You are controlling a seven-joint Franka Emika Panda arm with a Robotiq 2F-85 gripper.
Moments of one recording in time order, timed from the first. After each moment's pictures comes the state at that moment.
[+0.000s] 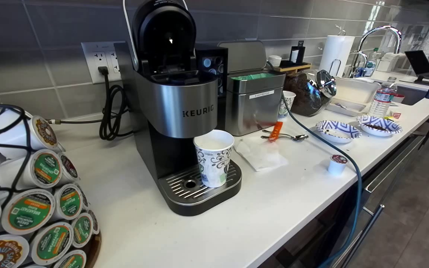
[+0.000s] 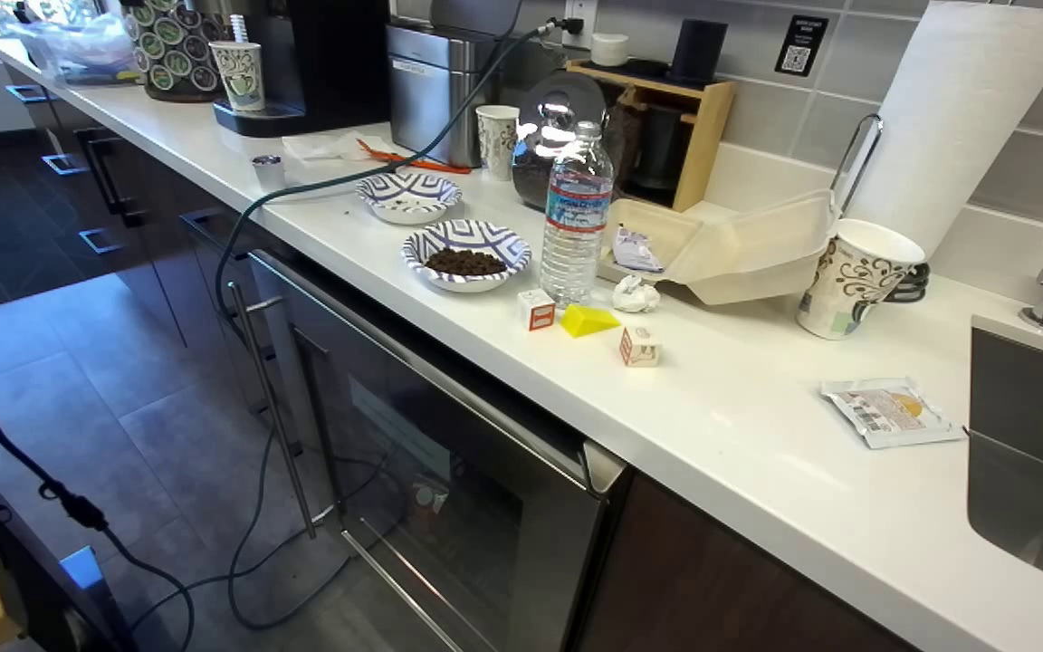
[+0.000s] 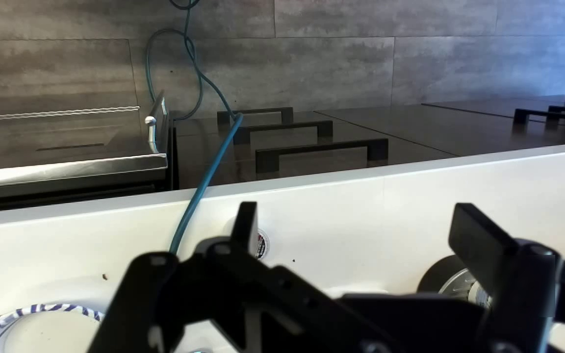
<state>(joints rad) 0.10 -0.45 -0.04 -2.37 0.27 1.89 -0.02</state>
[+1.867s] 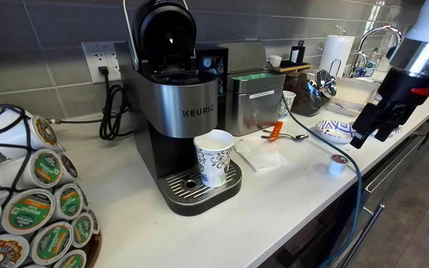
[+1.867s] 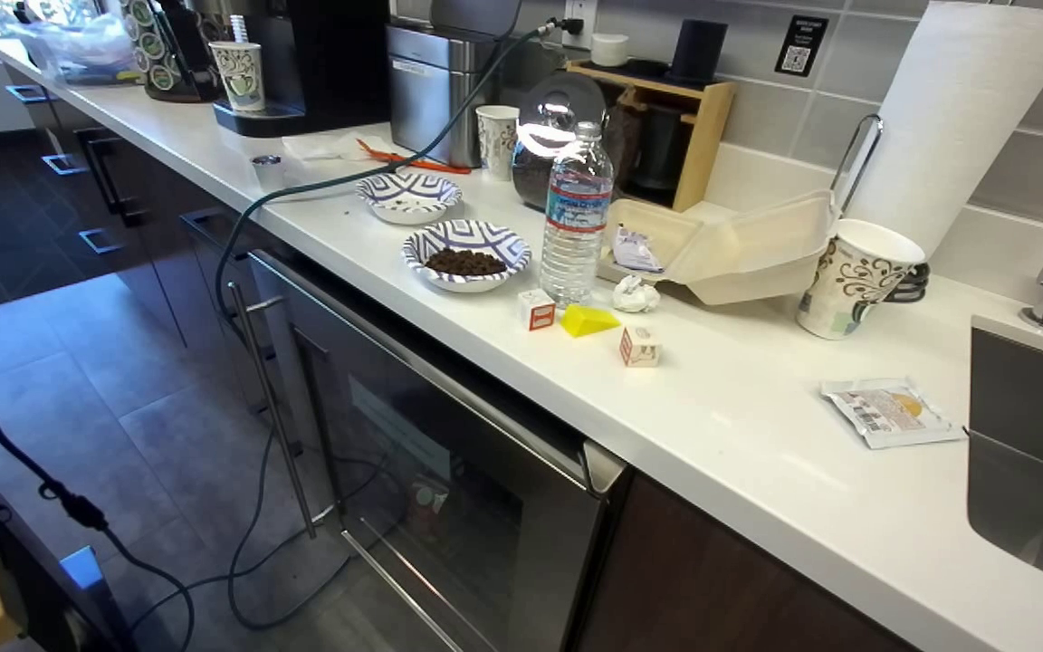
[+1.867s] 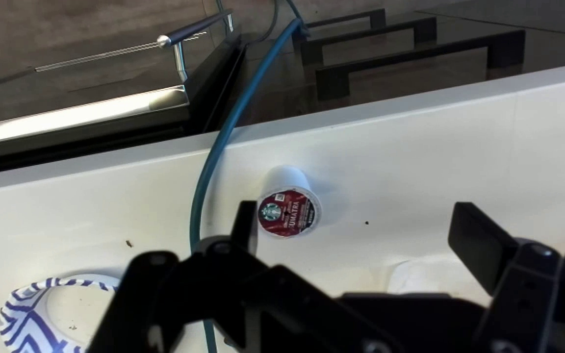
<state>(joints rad) 0.05 -0.22 0.19 -2.49 0.01 2.42 0.40</state>
